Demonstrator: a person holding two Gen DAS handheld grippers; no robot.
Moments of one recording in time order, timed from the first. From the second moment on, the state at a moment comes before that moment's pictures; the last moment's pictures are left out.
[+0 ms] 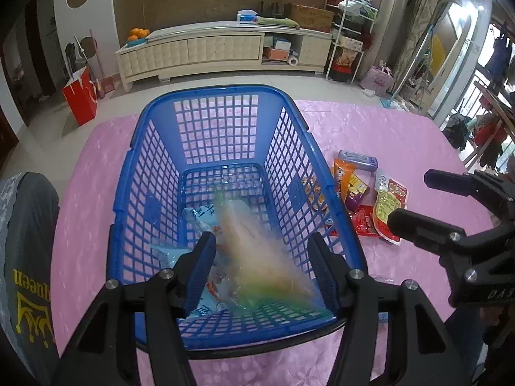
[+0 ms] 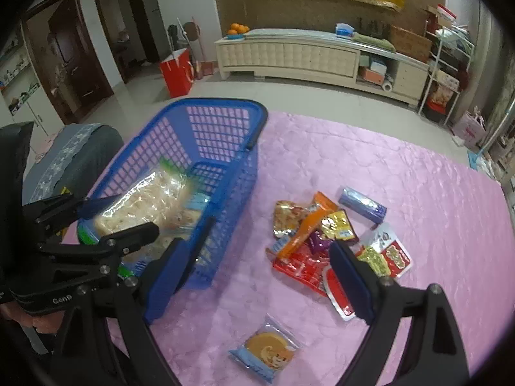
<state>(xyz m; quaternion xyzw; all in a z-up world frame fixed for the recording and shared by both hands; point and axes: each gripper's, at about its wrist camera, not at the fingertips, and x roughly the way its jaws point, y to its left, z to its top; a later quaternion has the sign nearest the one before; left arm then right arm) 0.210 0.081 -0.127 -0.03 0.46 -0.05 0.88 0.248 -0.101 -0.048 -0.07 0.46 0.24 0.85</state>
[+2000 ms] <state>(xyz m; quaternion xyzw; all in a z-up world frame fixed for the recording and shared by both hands) 0.119 -0.074 -0.132 0.02 0.48 -0.13 0.87 0.141 -0.253 -0.068 0.00 0.49 0.13 0.86</state>
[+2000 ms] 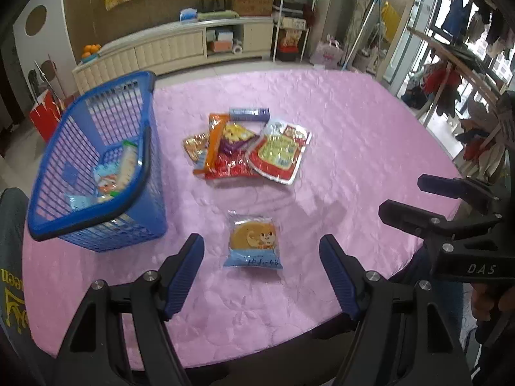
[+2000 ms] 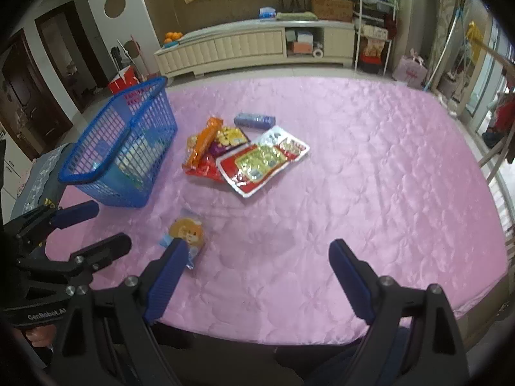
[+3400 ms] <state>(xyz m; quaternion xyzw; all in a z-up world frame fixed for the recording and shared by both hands) 0.189 -0.085 -0.222 0.04 0.55 -0.16 0.82 0.187 -0.269 -0.158 0.02 0.58 0.10 0.81</state>
